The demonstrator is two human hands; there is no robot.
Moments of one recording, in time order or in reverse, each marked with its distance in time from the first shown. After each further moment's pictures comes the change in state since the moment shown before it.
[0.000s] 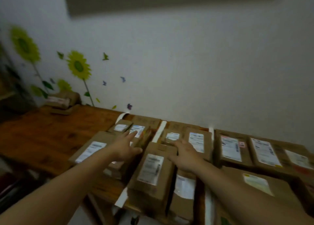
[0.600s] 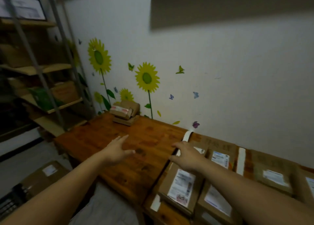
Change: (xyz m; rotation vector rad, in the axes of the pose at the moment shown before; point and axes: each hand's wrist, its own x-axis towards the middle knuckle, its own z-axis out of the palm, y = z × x) left_hand -0.003 -0.357 -0.197 -0.257 0.099 -0.354; right_hand 0.215 -0.304 0.159 -0.044 -0.181 -0.191
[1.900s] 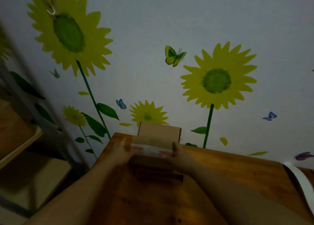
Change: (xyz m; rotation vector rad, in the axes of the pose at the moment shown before) left_hand 0.689 -0.252 -0.224 -0.016 -0.120 0.163; right_hand 0.677 -0.162 0.169 0.368 0.094 0.463
